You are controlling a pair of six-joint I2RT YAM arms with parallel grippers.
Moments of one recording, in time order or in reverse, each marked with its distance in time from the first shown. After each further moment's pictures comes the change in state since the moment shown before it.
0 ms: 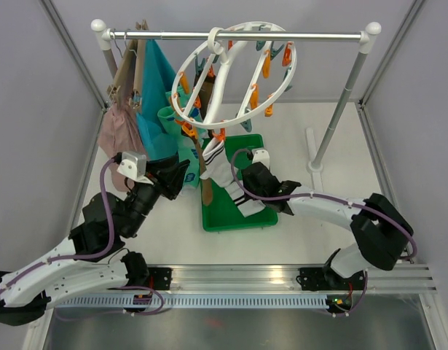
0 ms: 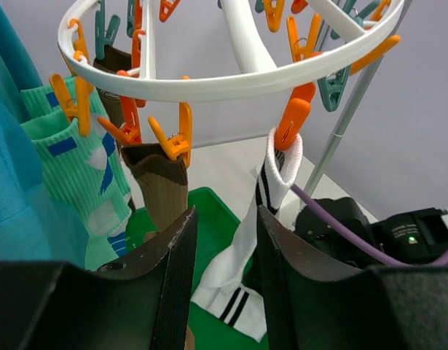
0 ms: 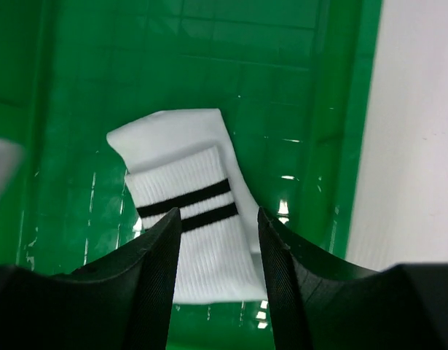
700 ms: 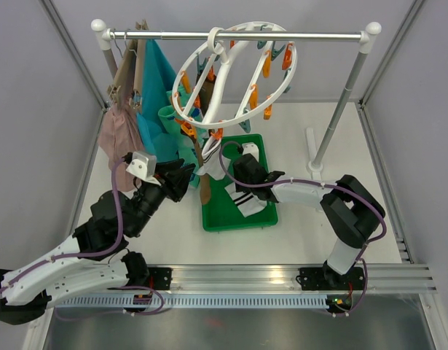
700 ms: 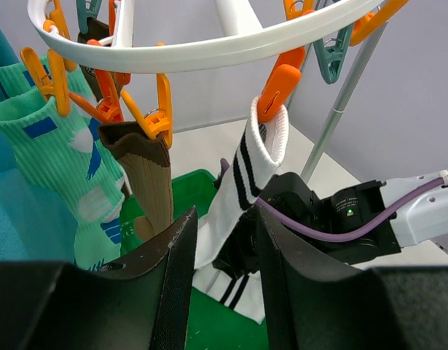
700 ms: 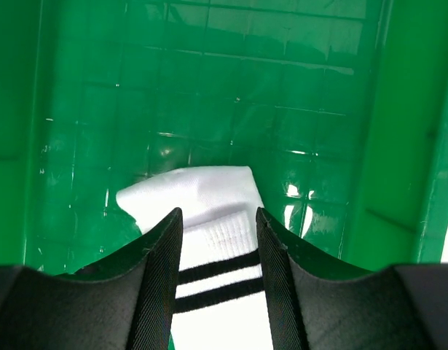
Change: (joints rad) left arm 0.000 0.025 -0.016 -0.036 0.031 -0.020; right arm -0.063 0.283 0.152 0.091 -0.091 -0.016
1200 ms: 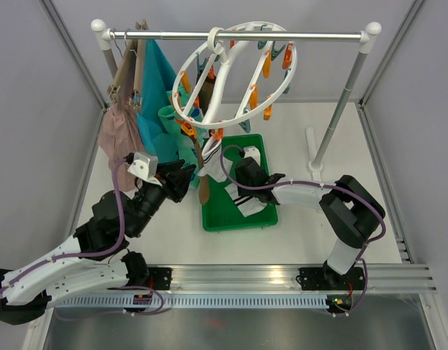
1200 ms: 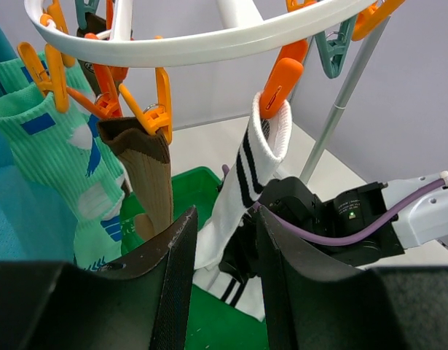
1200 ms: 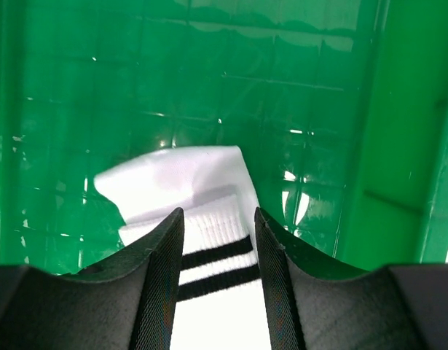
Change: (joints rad) left arm 0.000 0.000 -0.006 -0.005 0.000 0.000; right arm 0.000 0.000 -0.033 -0.003 -0.003 0.009
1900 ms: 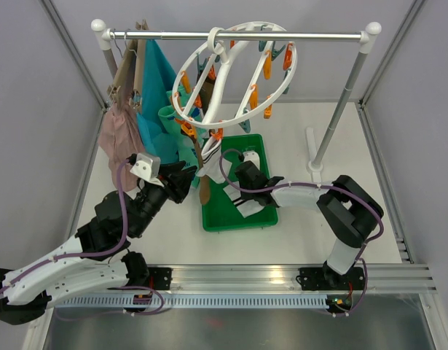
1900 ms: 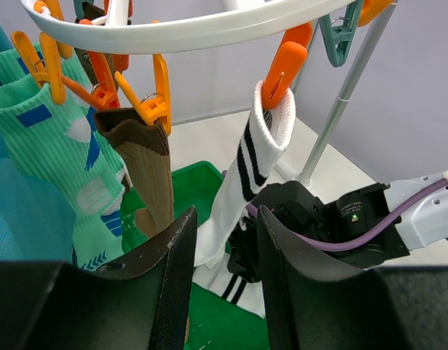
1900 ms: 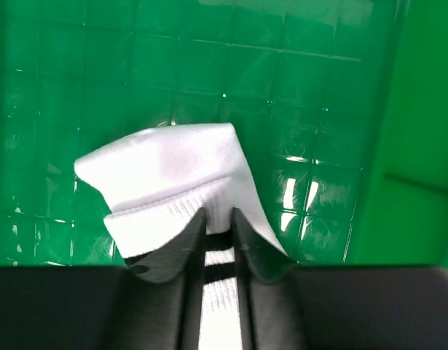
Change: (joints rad) left arm 0.000 0.000 -0.018 0.000 0.000 -0.001; right arm 0.016 0.011 -0.034 0.009 -0.014 0.016
